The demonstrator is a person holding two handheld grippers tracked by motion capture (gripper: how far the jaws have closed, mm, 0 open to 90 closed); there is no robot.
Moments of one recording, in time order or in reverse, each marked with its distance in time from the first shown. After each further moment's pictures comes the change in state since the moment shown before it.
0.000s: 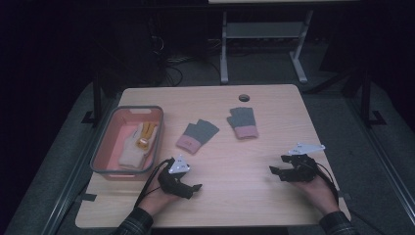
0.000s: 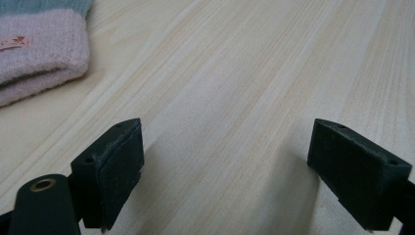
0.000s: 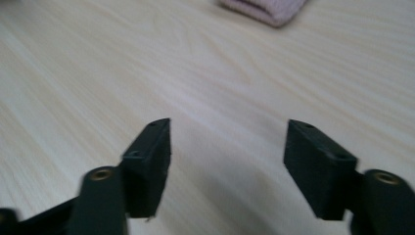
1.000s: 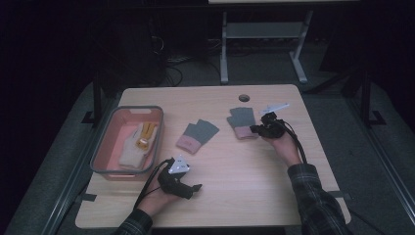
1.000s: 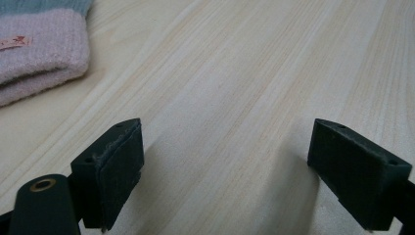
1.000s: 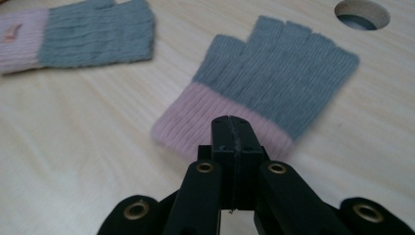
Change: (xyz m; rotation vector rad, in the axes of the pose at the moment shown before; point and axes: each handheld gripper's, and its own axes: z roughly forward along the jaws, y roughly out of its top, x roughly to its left) left arm 0.001 0.000 -0.001 0.009 -0.001 0.007; right arm -0.039 0.111 0.096 0.022 0.035 -0.012
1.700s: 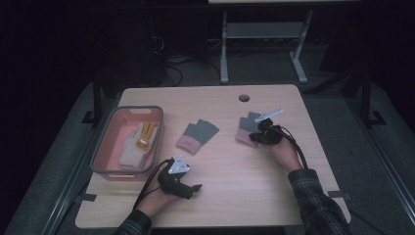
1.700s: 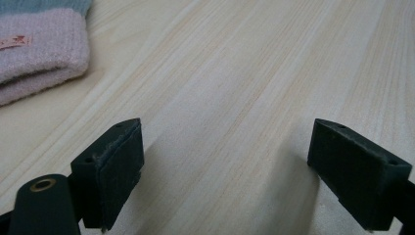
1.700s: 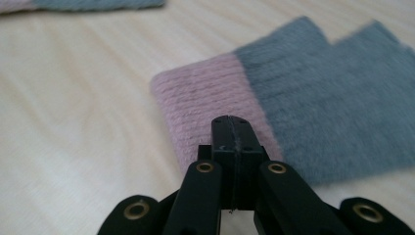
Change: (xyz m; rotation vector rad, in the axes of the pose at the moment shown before) left arm 0.000 0.000 -0.001 0.002 -0.001 0.004; right arm 0.015 -0.019 0.004 0.100 0.005 -0.049
